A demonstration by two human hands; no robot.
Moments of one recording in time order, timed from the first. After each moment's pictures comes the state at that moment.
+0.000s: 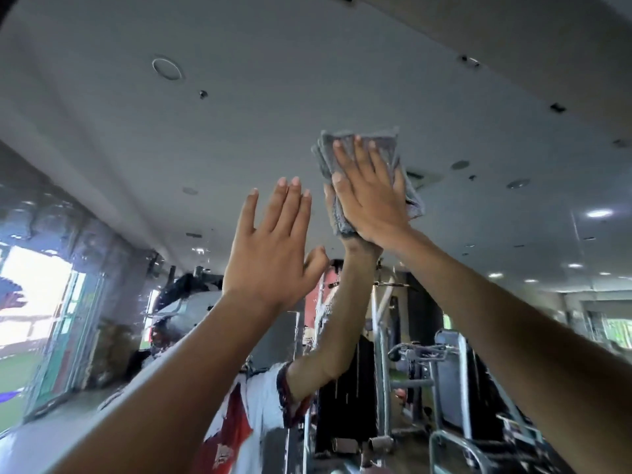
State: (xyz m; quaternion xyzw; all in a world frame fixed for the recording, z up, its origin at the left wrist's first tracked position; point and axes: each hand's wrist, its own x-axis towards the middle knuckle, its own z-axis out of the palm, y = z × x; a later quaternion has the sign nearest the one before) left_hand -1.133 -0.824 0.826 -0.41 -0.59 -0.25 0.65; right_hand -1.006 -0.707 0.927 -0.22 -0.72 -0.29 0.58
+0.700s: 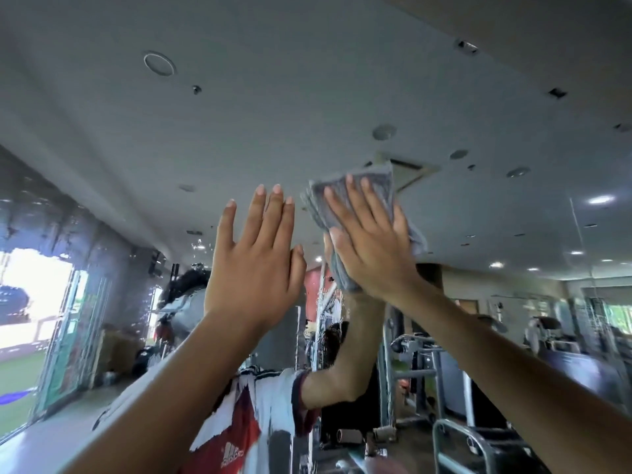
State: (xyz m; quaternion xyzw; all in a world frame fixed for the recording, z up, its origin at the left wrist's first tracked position) left_hand -1.136 -0.821 0.801 -0.40 -0.56 -0.29 0.67; right_hand -0.992 -0.688 0.844 -0.16 -0.74 -0.34 0.56
